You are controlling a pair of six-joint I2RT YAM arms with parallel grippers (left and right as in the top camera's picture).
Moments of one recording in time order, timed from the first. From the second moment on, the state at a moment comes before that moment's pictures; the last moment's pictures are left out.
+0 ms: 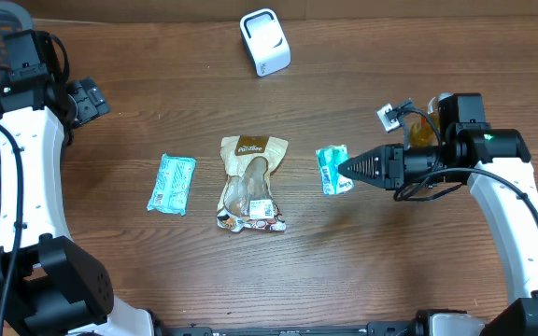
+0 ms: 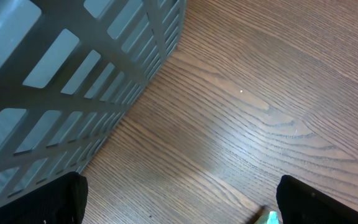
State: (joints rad) left arm 0.27 1.74 1.61 -0.95 -0.20 -0.28; right arm -0.01 1.45 1.16 -1.09 -1.18 -0.29
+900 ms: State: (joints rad) left arm 0.27 1.74 1.61 -0.95 -0.20 -0.28; right arm -0.01 1.45 1.16 -1.01 -0.93 -0.18
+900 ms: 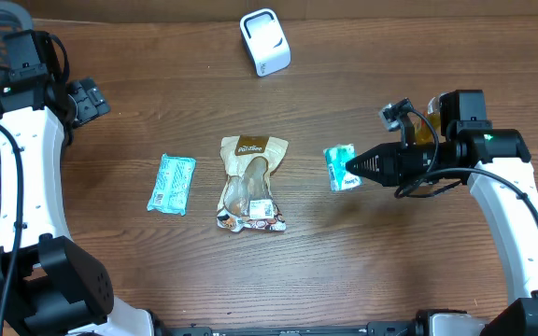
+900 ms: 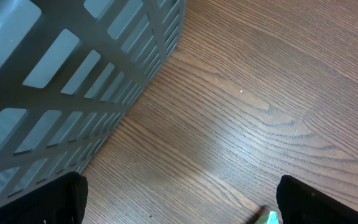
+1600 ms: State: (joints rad) left arm 0.27 1.74 1.61 -0.95 -0.20 -0.28; right arm 0.04 1.45 1.16 -0.96 -0.48 0.15
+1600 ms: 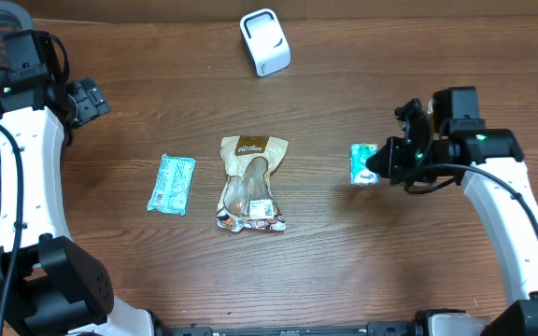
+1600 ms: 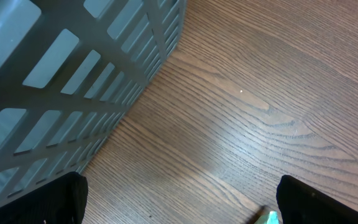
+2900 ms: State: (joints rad) left arm 0.27 1.74 1.61 -0.95 -0.20 -0.28; right arm 0.41 1.54 1.31 -0.88 -0.07 0.35
